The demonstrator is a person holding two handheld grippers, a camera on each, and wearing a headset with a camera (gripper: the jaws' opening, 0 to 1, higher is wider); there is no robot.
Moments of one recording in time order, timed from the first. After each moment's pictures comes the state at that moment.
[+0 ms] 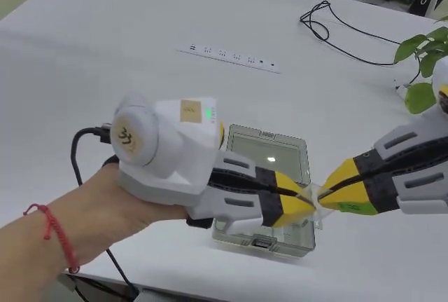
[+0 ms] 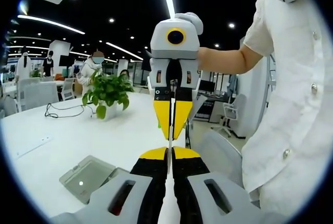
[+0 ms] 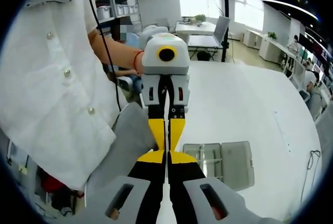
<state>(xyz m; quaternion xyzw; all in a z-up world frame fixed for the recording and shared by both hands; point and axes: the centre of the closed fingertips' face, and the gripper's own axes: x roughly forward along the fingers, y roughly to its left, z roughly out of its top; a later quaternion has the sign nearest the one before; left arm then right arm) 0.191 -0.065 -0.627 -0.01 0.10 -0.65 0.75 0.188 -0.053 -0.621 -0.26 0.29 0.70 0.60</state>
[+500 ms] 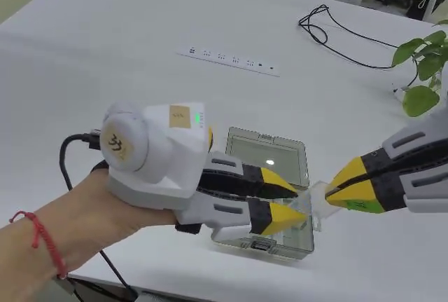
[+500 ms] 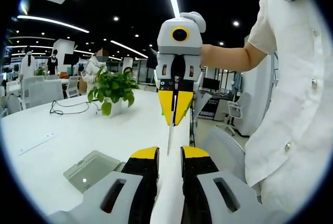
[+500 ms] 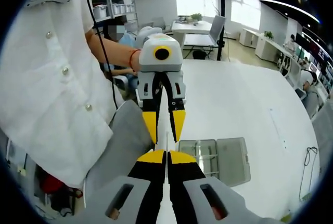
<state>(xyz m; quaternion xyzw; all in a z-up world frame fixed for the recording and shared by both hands) 0.194 -0.054 -0.635 0.00 0.11 -0.64 0.76 0.195 -0.065 -0.620 -0.27 0.29 0.68 0.61</state>
